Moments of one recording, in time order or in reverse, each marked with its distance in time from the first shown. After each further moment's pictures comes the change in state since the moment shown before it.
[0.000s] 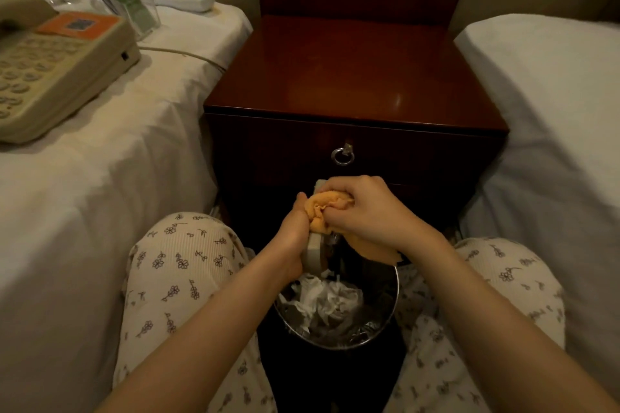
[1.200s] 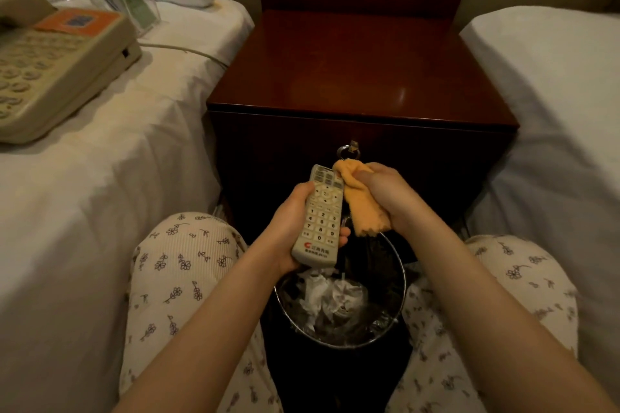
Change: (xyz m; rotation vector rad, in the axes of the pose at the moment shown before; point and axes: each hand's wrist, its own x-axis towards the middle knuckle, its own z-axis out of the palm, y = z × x) left_hand -0.016 0.018 -0.009 -0.062 -0.144 0.022; right_hand 0.027 0.019 -0.002 0.656 0.236 0.567
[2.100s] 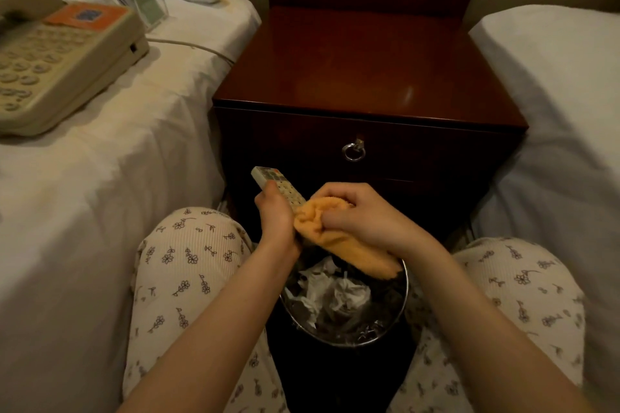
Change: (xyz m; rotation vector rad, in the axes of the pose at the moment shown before) left_hand 0.033 -0.006 -0.011 -0.286 0.497 0.158; right_hand -0.038 0.003 0.018 -0.297 -0.428 -0.321
